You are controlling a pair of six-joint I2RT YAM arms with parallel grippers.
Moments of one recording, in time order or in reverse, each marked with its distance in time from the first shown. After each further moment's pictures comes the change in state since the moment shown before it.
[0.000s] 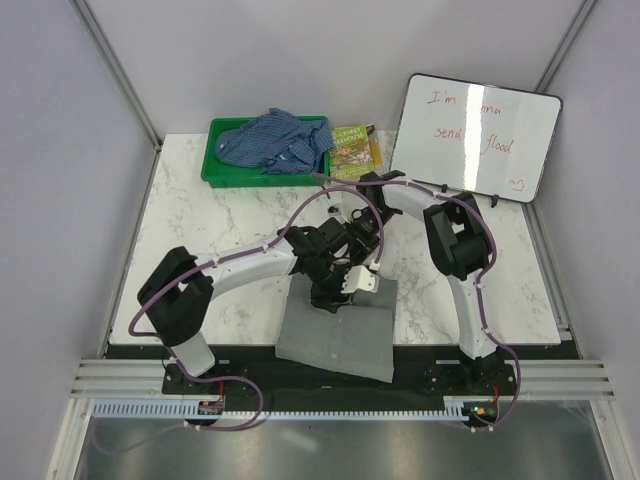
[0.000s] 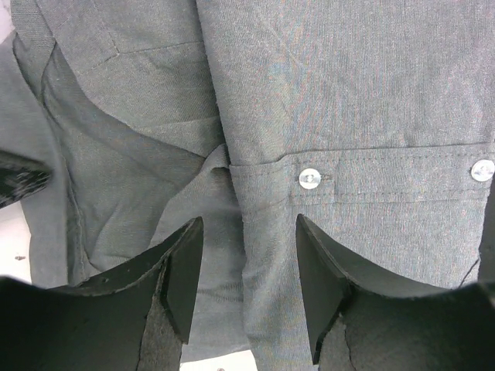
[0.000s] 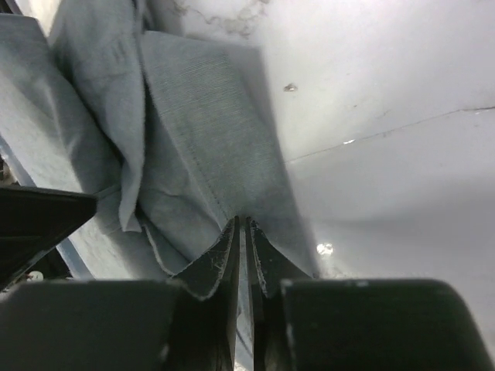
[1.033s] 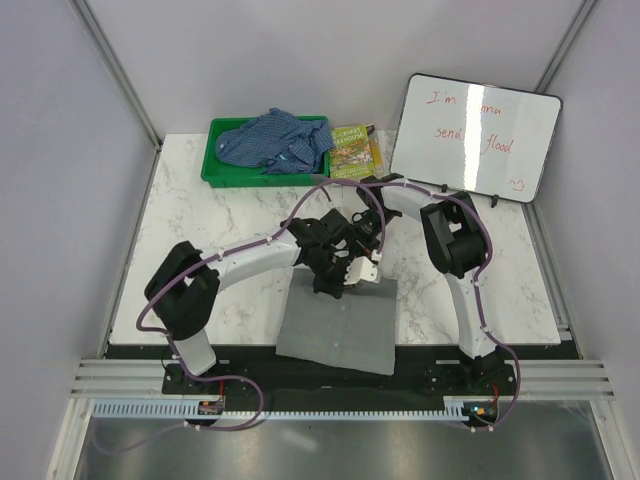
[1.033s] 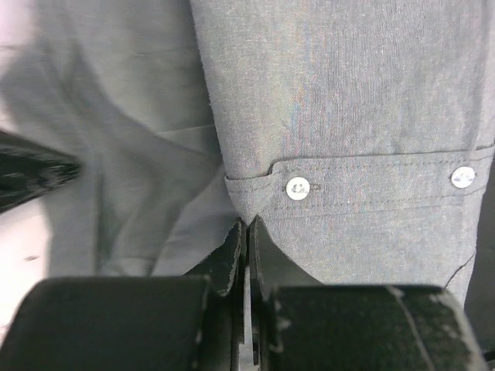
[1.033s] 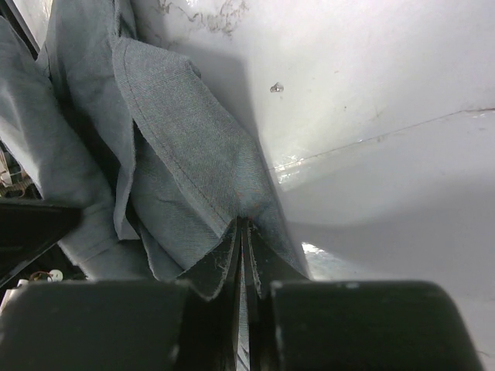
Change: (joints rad) left arm 0.023 0.050 0.056 -0.039 0.017 0.005; right arm -0.001 0.047 -0.004 0.002 -0.014 0.021
